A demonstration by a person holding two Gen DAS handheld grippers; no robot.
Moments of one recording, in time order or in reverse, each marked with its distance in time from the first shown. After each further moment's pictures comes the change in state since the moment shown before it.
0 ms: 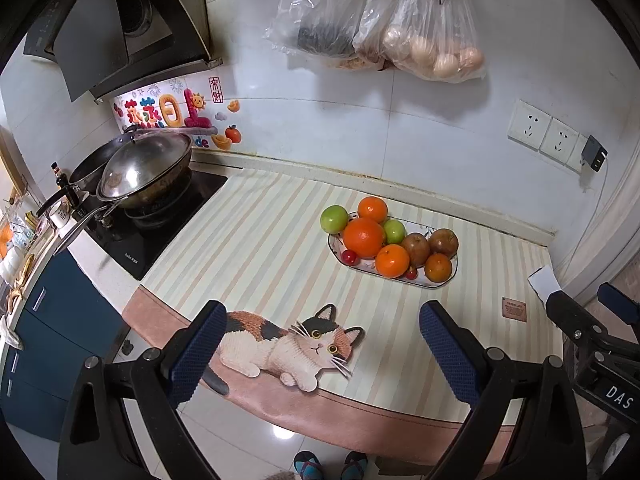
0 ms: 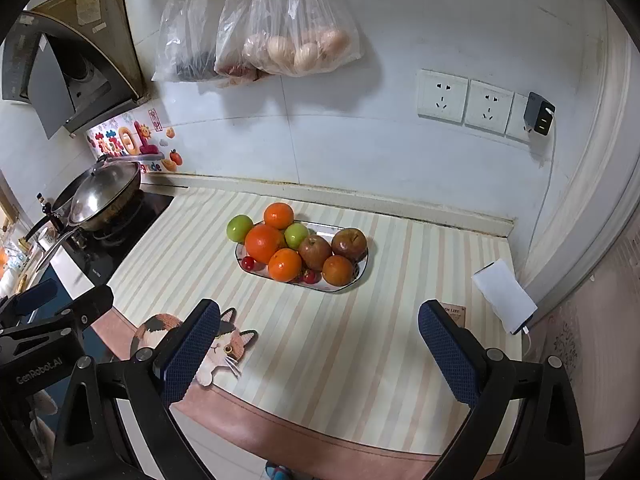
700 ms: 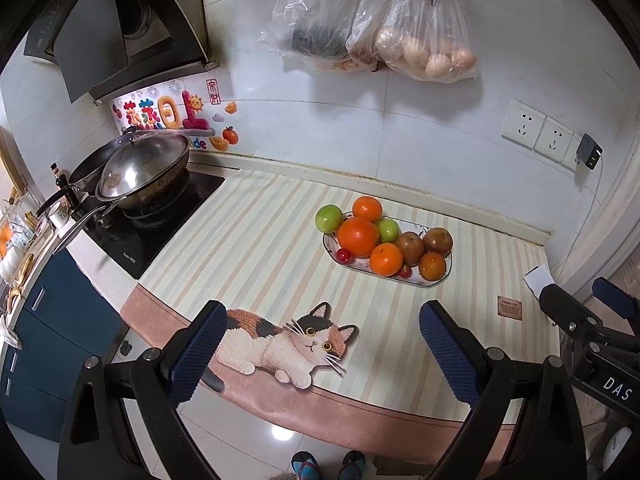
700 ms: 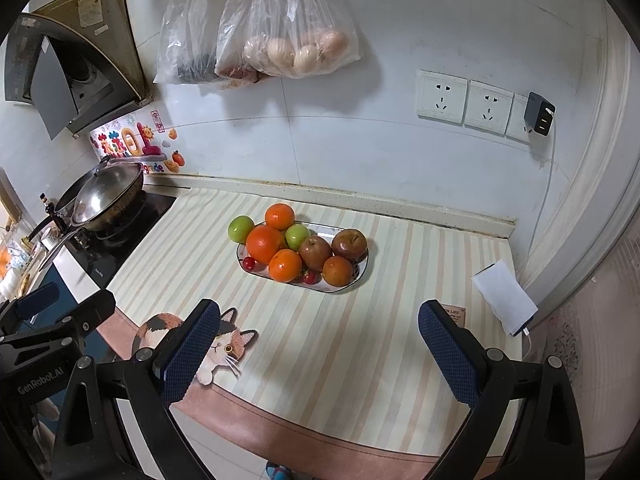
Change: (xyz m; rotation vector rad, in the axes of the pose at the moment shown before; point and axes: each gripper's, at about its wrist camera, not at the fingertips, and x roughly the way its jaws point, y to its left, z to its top) left arm -0.008 -0.013 -0.003 -0.002 -0.004 0.004; right arm -0.004 -0.001 -0.002 0.003 -0.003 0.006
